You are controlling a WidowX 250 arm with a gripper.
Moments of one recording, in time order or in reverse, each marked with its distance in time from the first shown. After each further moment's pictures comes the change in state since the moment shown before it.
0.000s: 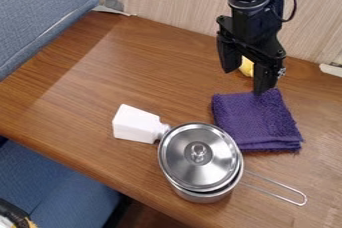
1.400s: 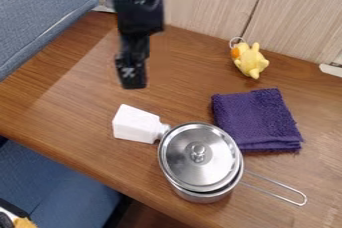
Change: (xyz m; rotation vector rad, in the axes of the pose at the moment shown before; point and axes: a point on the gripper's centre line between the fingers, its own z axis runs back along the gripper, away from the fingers) arm -0.116 0.065 0.047 0.025 0.129 -0.565
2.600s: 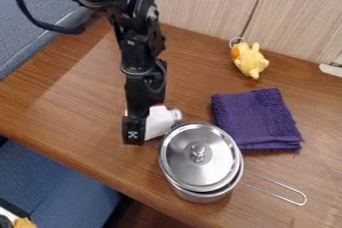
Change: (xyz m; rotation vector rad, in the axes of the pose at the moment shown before) arm -0.014 -0.008 -0.101 -0.091 0.141 0.002
